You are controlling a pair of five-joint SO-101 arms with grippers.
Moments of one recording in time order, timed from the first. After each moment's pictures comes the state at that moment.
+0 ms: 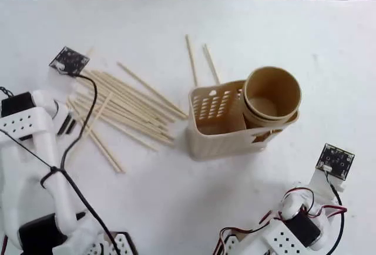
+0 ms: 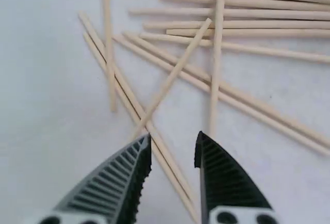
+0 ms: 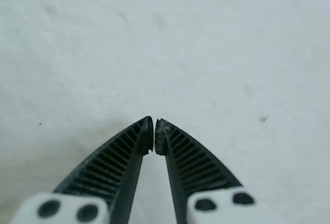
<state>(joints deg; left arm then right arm) -27.1 -19.5 30.6 69.8 -45.2 46.6 -102.8 96.4 68.0 24.0</state>
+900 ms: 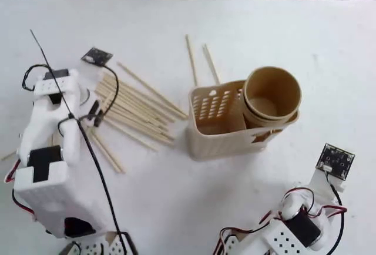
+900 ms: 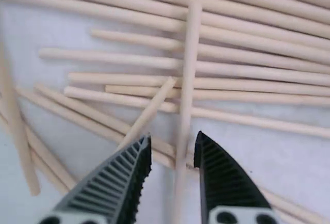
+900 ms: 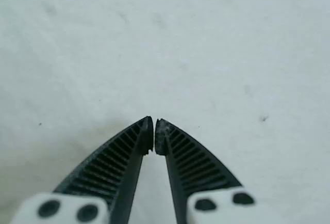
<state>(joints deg) -18.5 16.5 14.3 65.1 -33.5 46.6 -102.8 96.4 68.0 24.0</state>
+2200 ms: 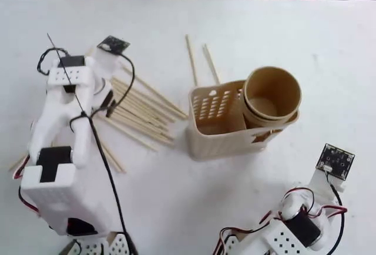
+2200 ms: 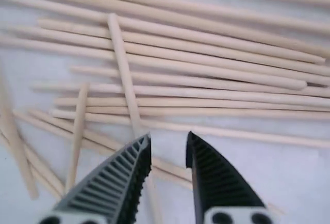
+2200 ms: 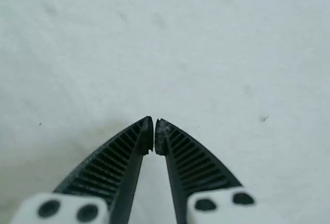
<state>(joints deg) -11.6 15.8 7.1 72.7 -29.1 46.7 -102.8 96.4 68.0 24.0</state>
